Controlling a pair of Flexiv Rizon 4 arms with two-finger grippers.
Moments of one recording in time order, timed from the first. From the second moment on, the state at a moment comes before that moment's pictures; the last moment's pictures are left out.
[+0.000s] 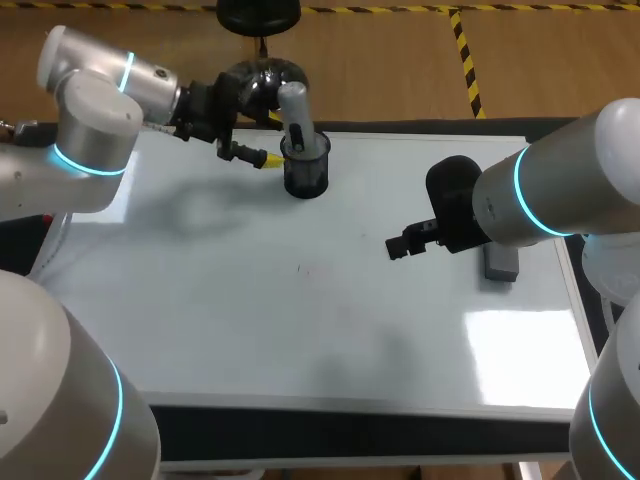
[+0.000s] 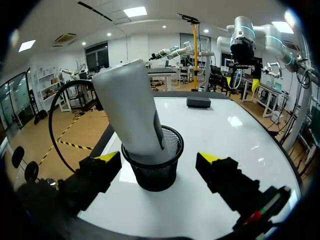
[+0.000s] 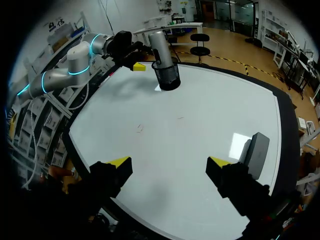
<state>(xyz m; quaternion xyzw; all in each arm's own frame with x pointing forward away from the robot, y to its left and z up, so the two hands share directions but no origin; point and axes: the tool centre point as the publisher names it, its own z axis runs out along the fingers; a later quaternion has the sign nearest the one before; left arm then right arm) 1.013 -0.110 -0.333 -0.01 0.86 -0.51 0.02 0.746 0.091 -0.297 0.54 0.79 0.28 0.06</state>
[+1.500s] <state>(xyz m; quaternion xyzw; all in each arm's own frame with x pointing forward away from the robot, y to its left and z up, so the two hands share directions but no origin) 0.975 -0.069 -0.306 -0.01 0.86 -0.51 0.04 0.746 0.091 -0.297 0.54 0.79 0.28 0.06</state>
